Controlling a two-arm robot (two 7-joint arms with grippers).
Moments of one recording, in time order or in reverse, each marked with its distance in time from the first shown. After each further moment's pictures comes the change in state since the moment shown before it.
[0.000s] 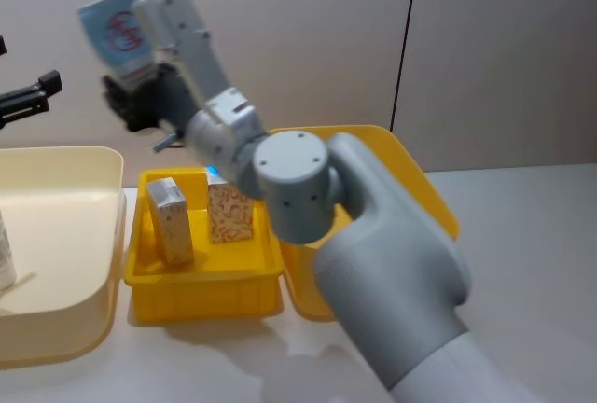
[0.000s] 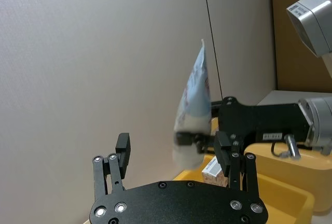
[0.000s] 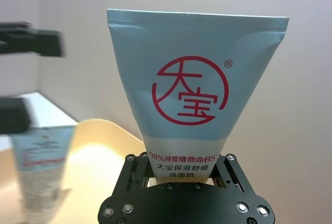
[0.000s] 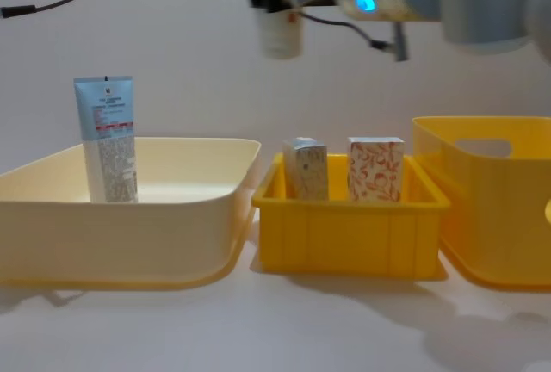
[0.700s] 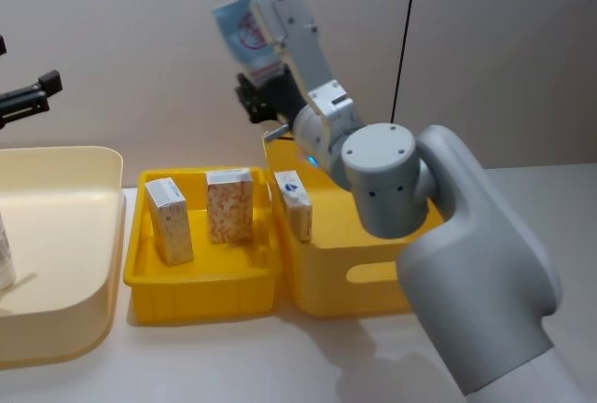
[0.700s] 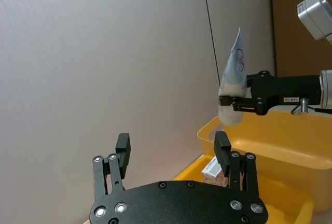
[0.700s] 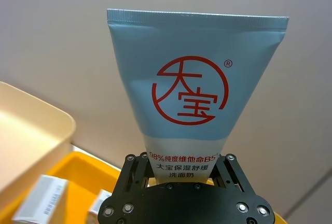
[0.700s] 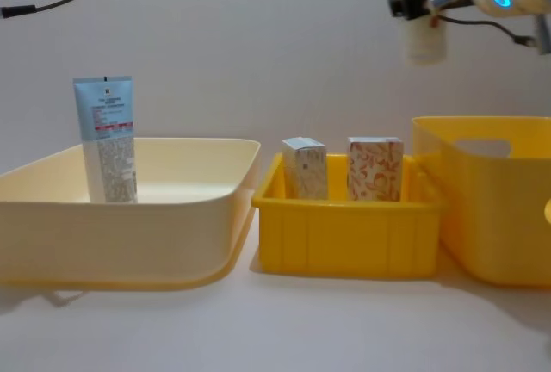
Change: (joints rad) left arm 0.000 0.000 0.000 0.000 0.000 0.000 0.000; right arm -0.083 0.129 0.094 -0.186 -0.083 0.197 -0.104
